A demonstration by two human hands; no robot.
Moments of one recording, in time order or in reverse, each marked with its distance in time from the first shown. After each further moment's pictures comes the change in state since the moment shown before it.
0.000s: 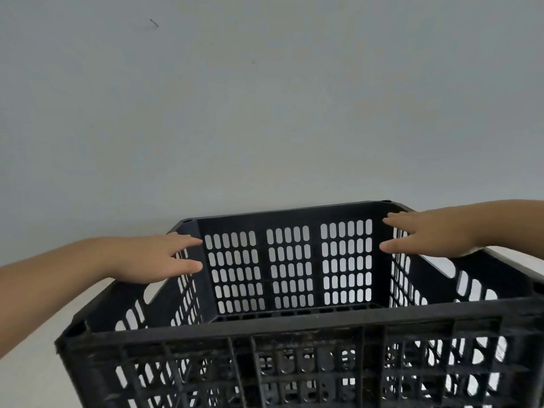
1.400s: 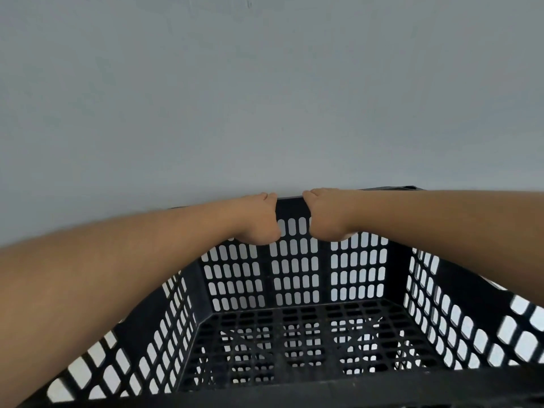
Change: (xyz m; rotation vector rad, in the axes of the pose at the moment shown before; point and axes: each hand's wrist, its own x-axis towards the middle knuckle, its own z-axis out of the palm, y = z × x) left_hand 0.136 0.121 -0.015 0.086 0.092 0.044; right_hand 0.142 -0.115 -0.016 -0.075 0.190 -0.046
